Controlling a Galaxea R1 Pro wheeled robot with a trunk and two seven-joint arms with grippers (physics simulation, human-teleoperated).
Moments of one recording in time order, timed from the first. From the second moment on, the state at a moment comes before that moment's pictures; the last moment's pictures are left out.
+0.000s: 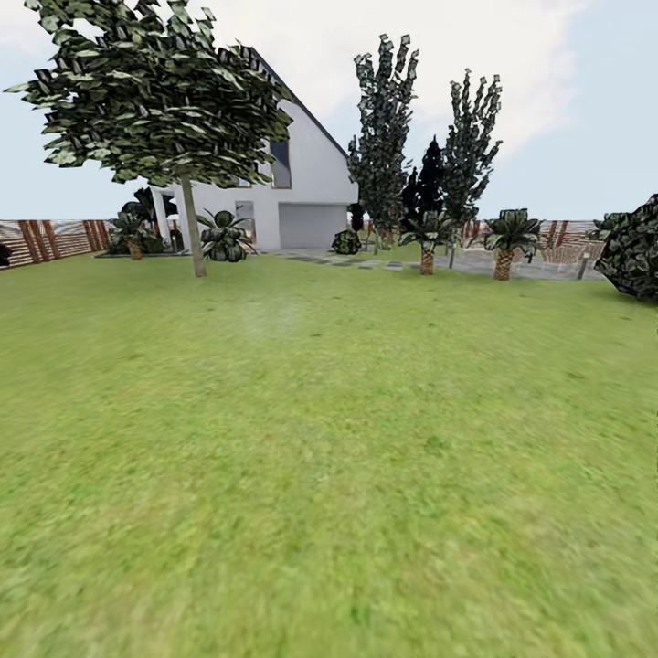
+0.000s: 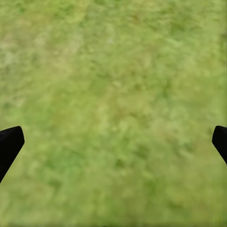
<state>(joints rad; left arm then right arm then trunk) -0.10 0.04 0.08 -0.22 0.17 -0.47 0.01 -0.16 -0.06 -0.02 -0.28 0.00 -0.61 -0.02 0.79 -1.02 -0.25</state>
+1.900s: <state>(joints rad) -0.10 0.04 0.08 -0.22 0.17 -0.47 0.01 -0.16 -0.03 -0.02 -0.23 0.00 -0.70 -0.02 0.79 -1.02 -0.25</state>
